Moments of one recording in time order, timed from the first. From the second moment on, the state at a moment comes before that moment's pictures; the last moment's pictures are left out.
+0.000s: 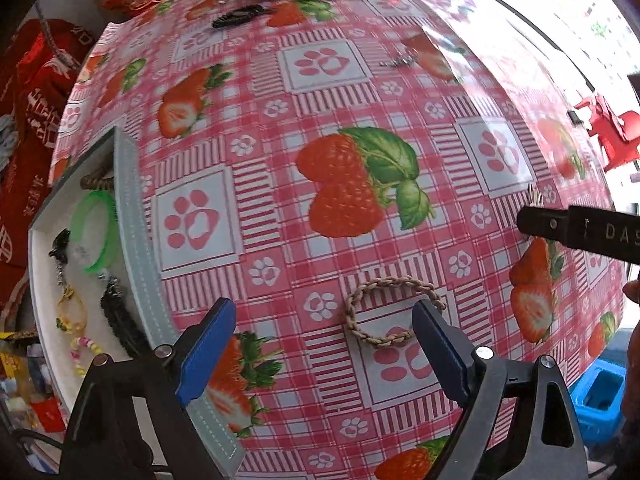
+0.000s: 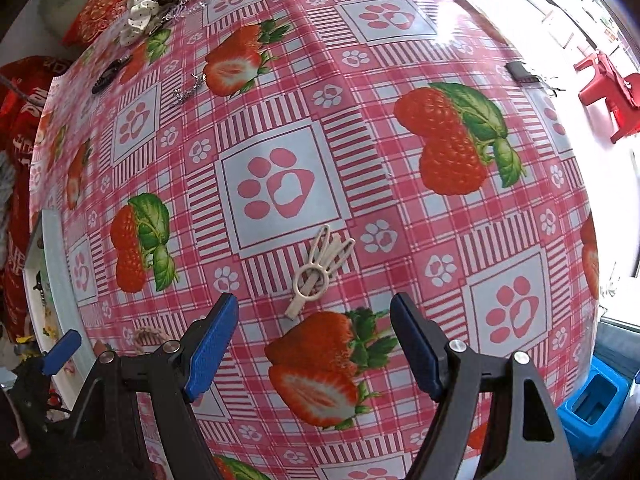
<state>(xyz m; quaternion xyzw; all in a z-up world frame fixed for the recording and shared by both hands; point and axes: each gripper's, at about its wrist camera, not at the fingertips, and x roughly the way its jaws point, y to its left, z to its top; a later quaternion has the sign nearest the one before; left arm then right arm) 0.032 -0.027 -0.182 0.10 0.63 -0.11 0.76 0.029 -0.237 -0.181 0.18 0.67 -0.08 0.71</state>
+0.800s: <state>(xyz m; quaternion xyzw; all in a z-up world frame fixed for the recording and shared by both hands) 0.028 -0.056 -0.200 0.09 0.65 -0.13 0.75 0.042 -0.197 -0.194 0.07 0.67 -0.08 0.74</state>
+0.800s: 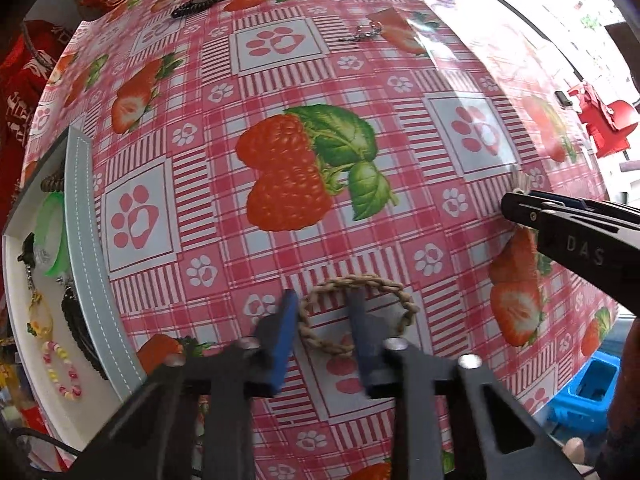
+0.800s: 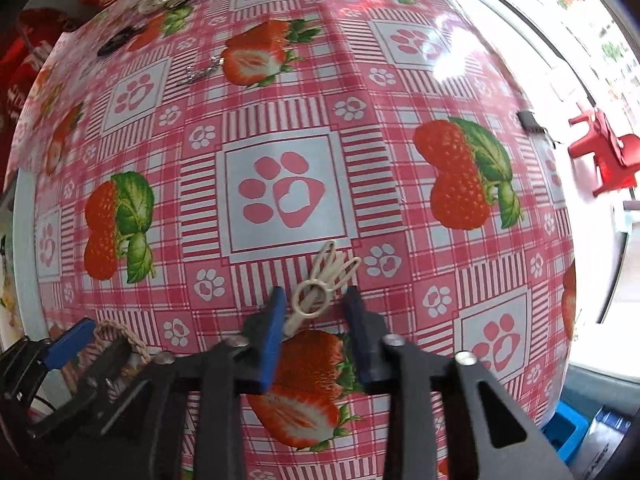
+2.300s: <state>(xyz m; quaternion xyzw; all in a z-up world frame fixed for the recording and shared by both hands) 0.016 0.068 -0.124 -0.06 0.59 -0.06 0.80 0.038 -0.136 -0.133 0.06 0.64 0.07 0.77</state>
